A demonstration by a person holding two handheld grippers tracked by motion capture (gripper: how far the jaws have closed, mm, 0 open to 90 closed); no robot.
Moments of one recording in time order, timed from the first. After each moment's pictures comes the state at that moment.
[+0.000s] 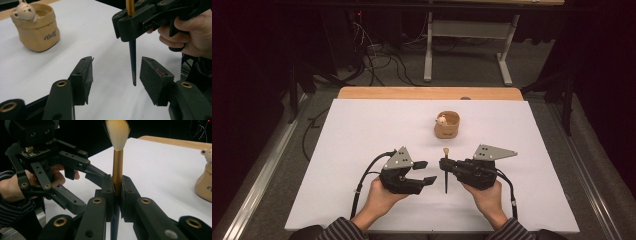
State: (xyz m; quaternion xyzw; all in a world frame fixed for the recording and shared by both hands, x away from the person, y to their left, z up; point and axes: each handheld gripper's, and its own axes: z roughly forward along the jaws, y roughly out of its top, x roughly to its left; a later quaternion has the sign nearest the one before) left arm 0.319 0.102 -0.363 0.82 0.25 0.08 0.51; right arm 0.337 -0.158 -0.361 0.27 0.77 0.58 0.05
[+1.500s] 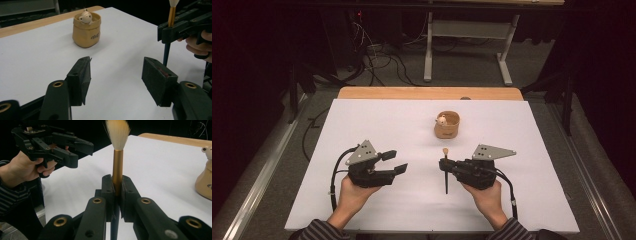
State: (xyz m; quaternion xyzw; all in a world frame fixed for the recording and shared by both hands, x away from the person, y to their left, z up) left arm 0.315 0.172 -0.355 0.77 0.33 0.14 0.53; right arm 0.338 -0.157 -0.360 0.27 0.78 0.57 0.05
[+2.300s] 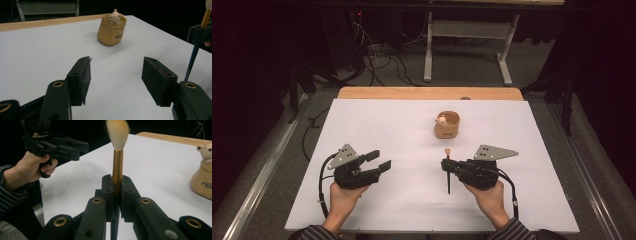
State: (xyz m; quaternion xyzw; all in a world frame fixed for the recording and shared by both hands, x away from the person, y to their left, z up) left arm 0.312 0.208 -0.380 0.72 0.40 0.16 0.55; right arm 0.337 -0.162 -0.360 0.27 0.78 0.56 0.05
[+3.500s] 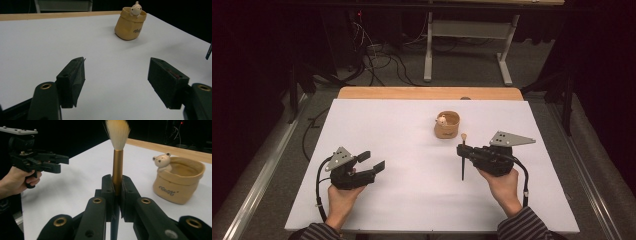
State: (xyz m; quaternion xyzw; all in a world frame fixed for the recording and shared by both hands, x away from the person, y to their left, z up) left arm 0.317 0.221 -0.402 0.70 0.43 0.19 0.54; right arm 0.361 -0.194 -0.338 0.30 0.77 0.55 0.10
